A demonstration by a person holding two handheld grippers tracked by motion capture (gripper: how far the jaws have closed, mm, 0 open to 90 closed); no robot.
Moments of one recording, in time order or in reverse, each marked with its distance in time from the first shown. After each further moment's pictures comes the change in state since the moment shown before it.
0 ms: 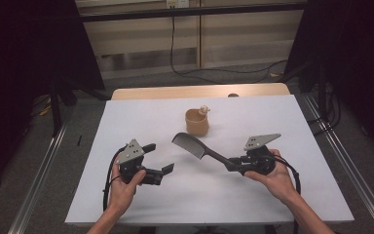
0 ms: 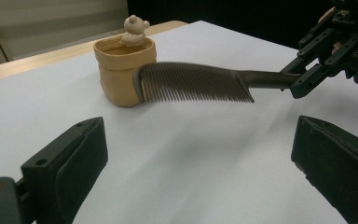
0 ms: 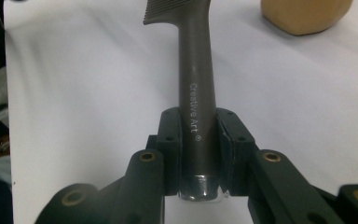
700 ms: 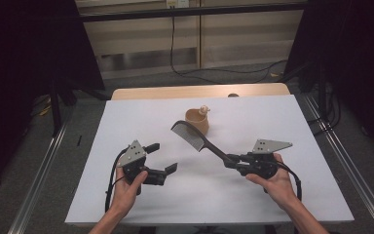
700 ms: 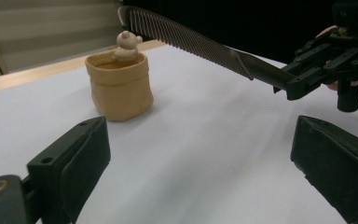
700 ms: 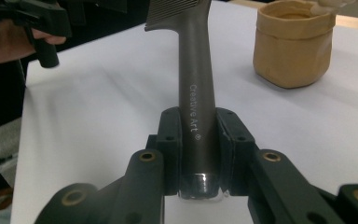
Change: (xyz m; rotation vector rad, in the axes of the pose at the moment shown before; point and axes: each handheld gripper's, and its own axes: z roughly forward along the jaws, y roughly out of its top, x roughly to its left) left arm -0.007 -0.001 0.008 -0.077 -0.012 0.013; right arm 0.006 -0.015 -0.001 -0.271 0.008 0.008
